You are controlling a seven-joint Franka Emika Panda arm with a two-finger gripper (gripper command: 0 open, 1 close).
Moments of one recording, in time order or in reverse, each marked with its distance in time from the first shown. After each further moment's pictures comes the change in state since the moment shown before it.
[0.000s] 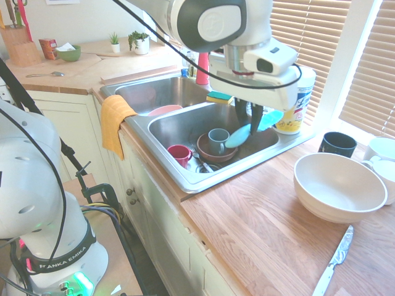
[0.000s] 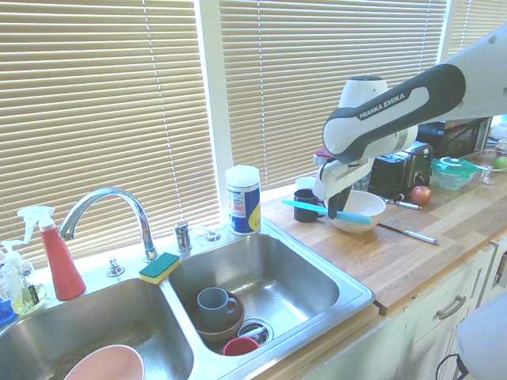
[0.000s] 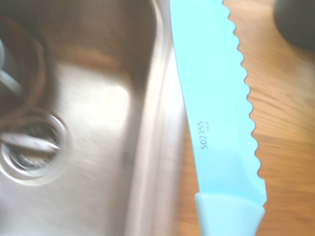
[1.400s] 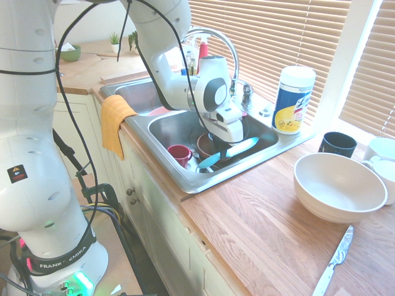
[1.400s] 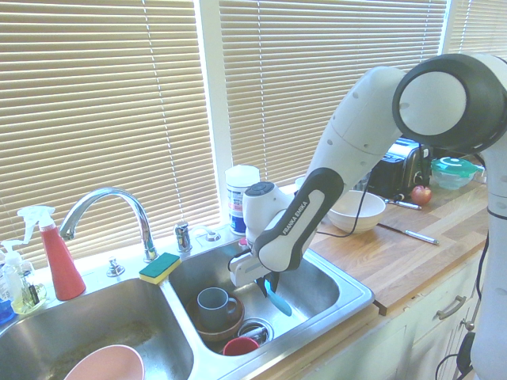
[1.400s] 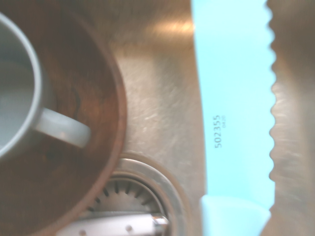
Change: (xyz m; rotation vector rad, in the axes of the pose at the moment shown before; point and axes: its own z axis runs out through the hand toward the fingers) arm -0.073 -0.165 0.251 -0.113 -0.025 0.169
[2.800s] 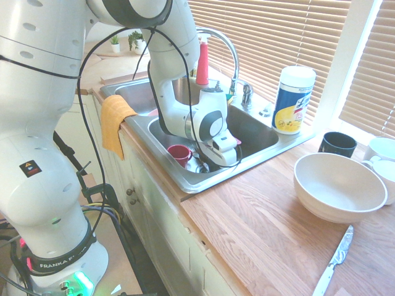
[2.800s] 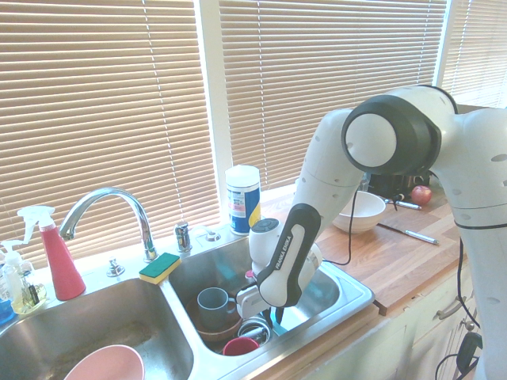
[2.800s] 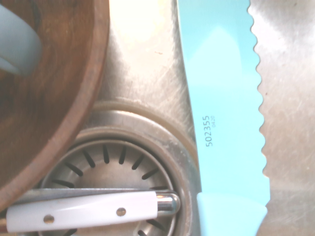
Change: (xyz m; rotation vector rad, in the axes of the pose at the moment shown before) arm -0.017 0.020 0.079 -0.025 -0.069 0.017
